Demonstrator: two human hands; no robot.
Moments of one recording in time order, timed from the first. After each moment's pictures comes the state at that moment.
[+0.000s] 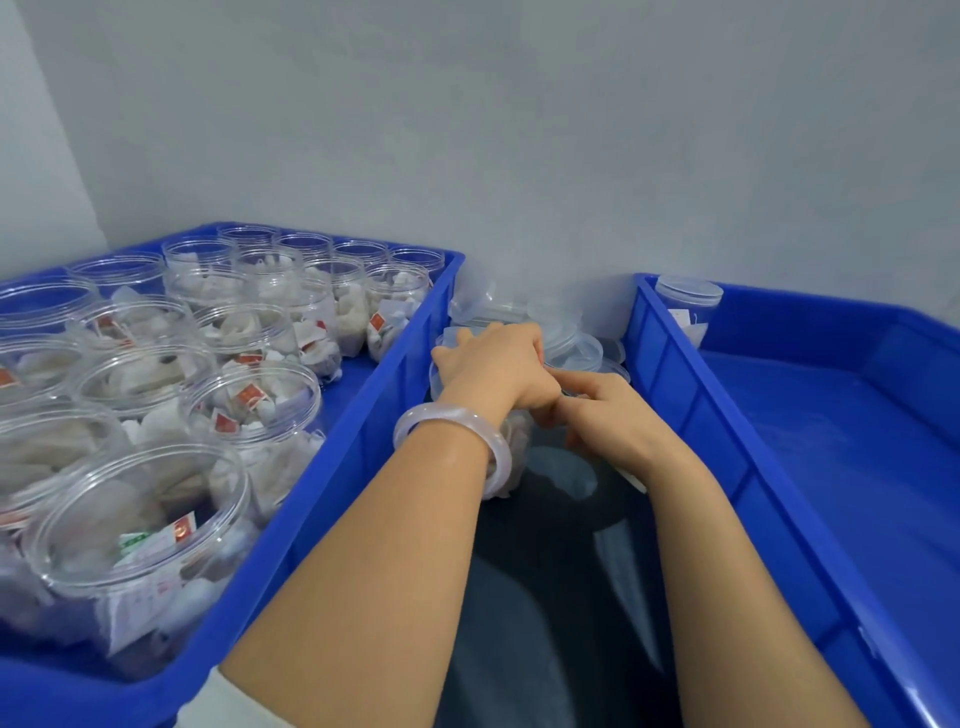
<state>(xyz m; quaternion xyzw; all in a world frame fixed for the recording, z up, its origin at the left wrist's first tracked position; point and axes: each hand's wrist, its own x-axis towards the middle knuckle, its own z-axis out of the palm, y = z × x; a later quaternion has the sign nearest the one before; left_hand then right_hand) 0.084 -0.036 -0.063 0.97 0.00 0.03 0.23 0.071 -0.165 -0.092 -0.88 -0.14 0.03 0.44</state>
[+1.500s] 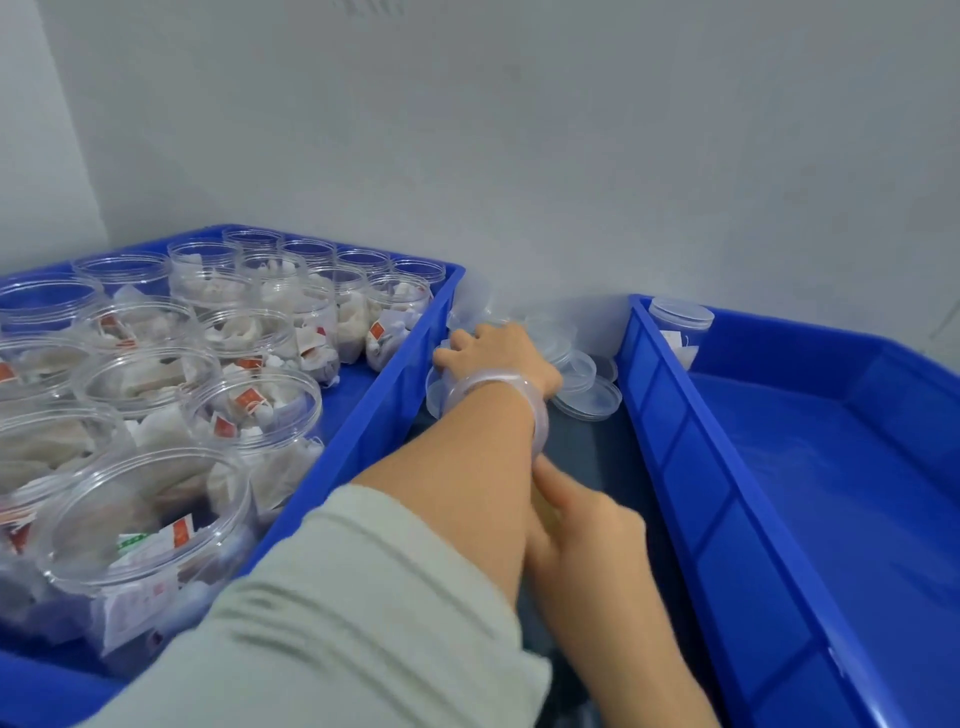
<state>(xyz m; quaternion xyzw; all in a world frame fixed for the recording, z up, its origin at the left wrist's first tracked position) 0.107 -0.057 -0.062 0.97 0.12 0.07 0.19 -0.030 -0.136 -0.108 -0.91 -0.12 -0.14 0.37</state>
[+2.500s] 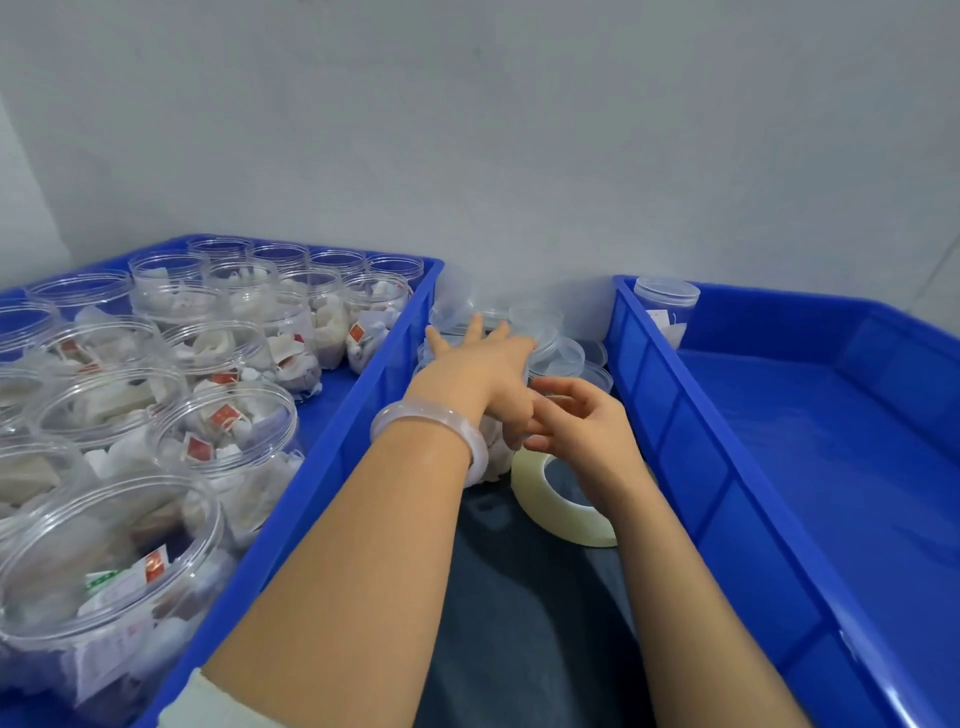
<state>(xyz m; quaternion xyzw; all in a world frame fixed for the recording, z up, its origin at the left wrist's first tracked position) 0.096 -0.033 -0.052 0.99 -0.10 -0.06 0.07 0.069 -0.156 -0.116 -0.69 -0.06 -0.02 0.72</state>
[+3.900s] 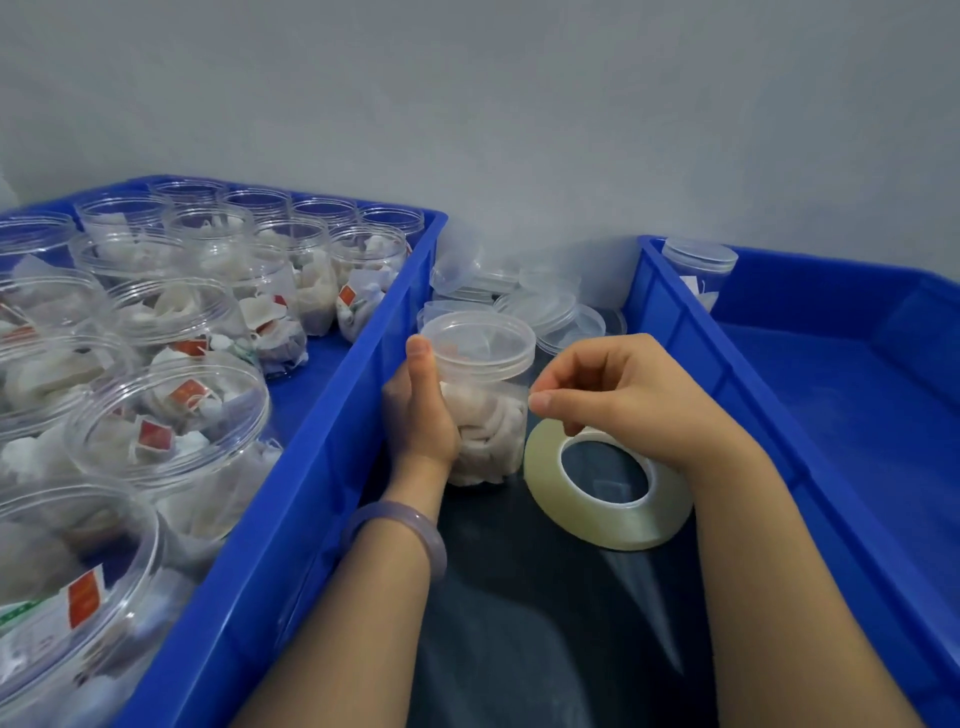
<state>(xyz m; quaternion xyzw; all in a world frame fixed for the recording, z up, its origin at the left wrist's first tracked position) 0.102 -0.009 -0.161 0.61 0.10 0.29 0.73 0.075 -0.166 -0.080 -0.81 -0.25 0.06 0.52</state>
